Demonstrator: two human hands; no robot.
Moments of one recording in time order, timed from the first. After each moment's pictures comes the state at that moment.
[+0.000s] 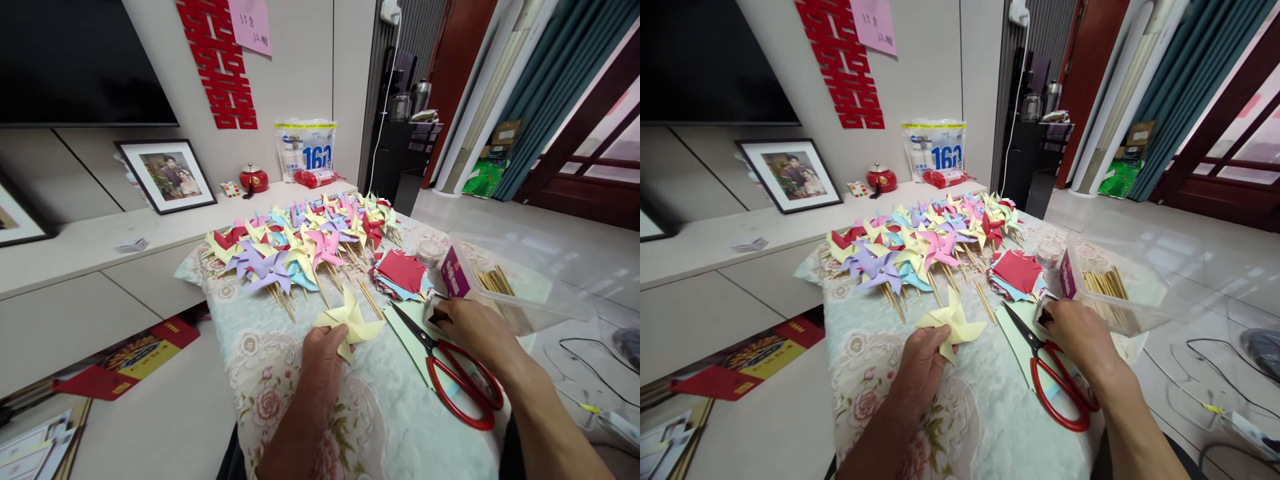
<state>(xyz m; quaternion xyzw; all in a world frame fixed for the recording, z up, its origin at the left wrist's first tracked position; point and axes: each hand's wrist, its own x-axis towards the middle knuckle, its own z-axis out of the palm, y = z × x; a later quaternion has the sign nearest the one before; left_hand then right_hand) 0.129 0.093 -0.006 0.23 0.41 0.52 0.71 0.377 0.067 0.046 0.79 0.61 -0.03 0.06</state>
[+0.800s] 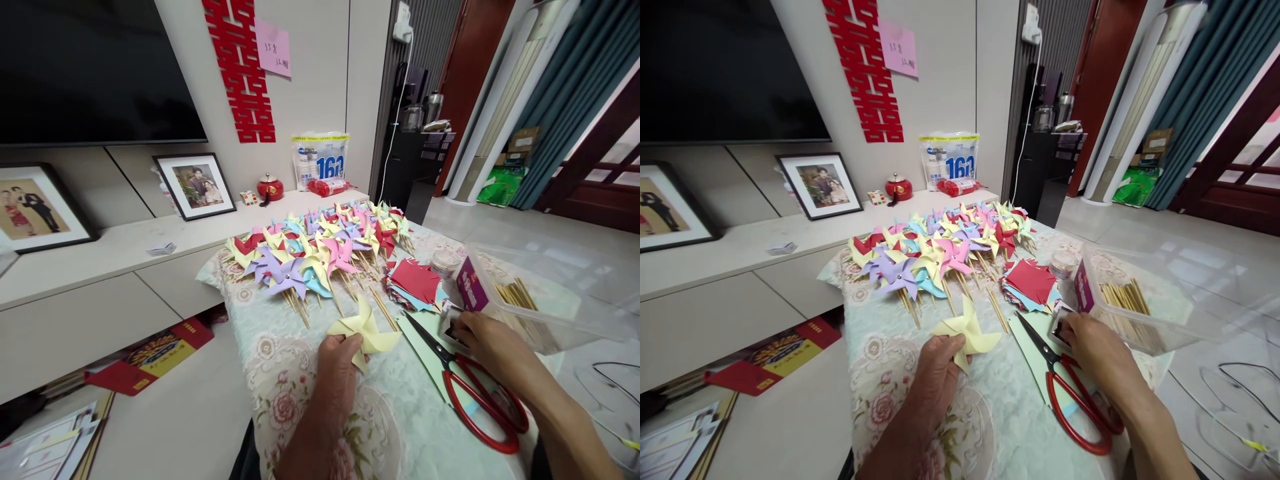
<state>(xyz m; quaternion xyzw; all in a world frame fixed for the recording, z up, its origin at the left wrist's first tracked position) 0.129 0.090 -0.007 0.24 0.38 0.53 0.72 0.400 0.062 0.017 0.76 0.64 -0.06 -0.03</state>
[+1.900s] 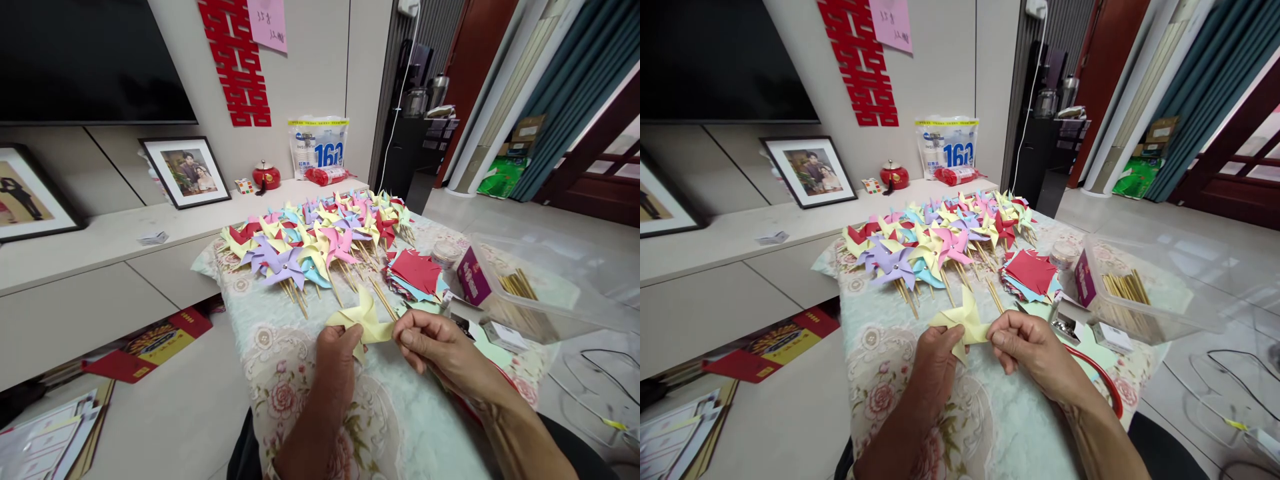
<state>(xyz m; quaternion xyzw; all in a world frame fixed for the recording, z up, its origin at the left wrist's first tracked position) 0.130 0.091 -0.010 0.26 0.40 0.54 0.69 0.293 0.056 0.036 0.45 0.48 -0.61 -0.44</state>
